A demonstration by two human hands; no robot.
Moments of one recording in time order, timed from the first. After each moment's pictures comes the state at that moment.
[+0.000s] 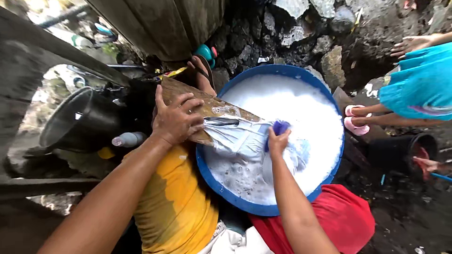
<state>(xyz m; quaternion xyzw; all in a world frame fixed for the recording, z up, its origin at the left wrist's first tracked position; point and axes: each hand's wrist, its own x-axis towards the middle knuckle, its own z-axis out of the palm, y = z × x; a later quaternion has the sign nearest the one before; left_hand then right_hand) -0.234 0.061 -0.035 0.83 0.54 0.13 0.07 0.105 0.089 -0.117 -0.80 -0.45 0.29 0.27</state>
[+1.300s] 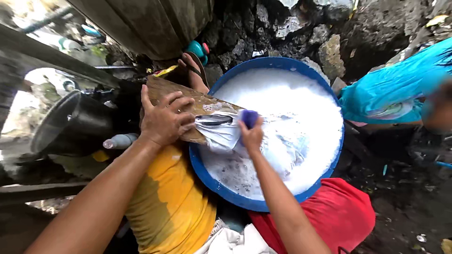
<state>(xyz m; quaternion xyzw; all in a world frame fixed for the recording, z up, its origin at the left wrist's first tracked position) -0.233 0.060 -0.033 0.83 0.54 0.13 0.06 0.042 0.071 -0.087 -0.71 -0.56 0.33 0.26</state>
